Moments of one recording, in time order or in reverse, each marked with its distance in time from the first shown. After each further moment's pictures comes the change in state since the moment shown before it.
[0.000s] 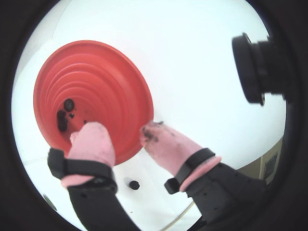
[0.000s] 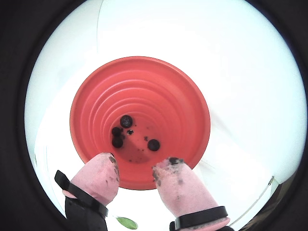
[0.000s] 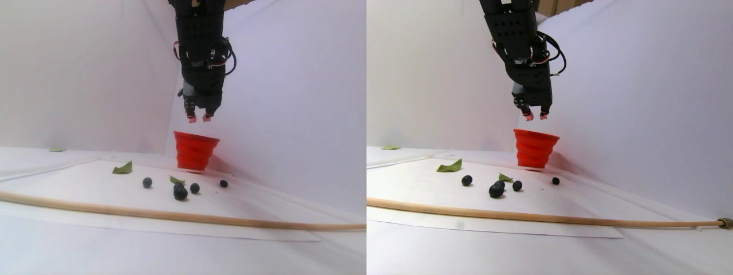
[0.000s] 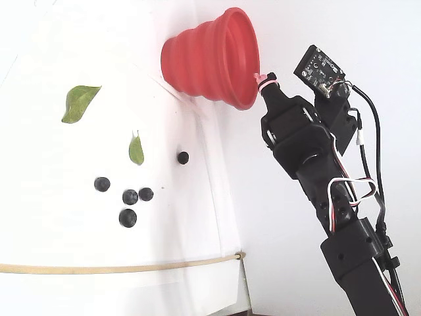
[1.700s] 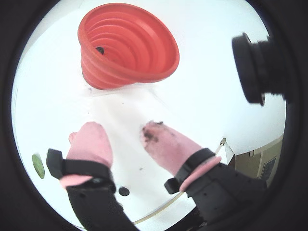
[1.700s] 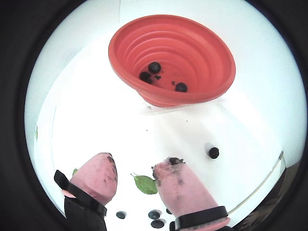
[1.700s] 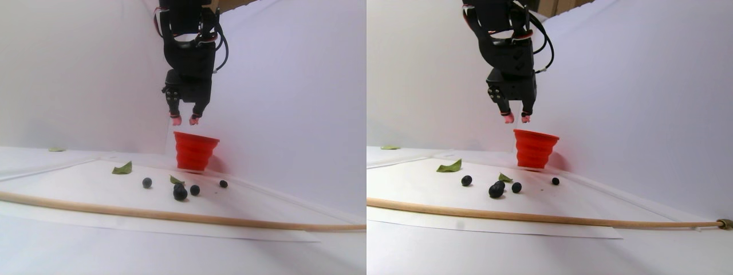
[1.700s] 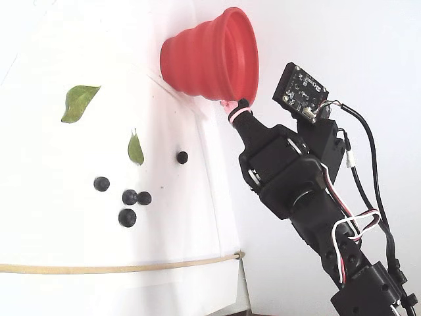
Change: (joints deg) arm -4.5 18.8 28.0 2.2 3.2
